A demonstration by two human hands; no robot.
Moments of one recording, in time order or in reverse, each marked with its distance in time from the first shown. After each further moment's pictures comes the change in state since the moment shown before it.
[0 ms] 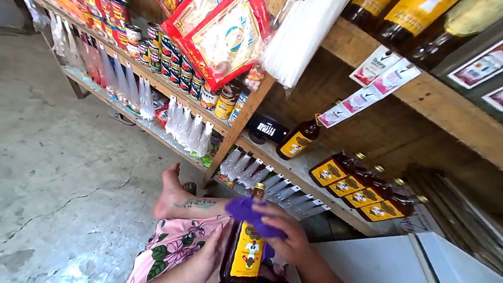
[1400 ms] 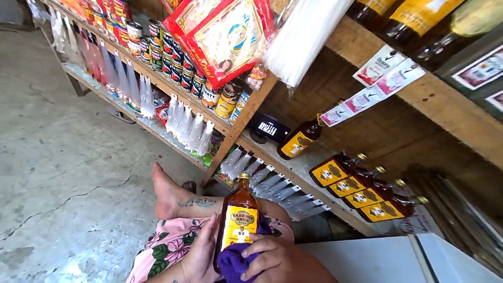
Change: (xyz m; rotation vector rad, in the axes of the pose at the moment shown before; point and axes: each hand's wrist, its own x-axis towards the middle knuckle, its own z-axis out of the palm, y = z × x) left_hand 0.003 0.003 -0.010 -0.329 0.017 -0.008; right_hand -0.013 -0.022 -0.007 -0.007 -0.565 -0.231
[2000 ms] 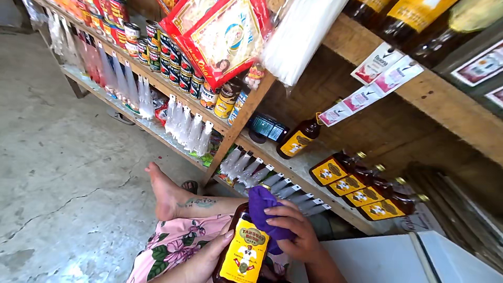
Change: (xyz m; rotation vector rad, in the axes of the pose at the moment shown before) left_hand -0.003 -0.003 0.004 0.287 0.019 -0.056; right_hand -0.017 0.031 -0.010 -0.189 0.570 0.250
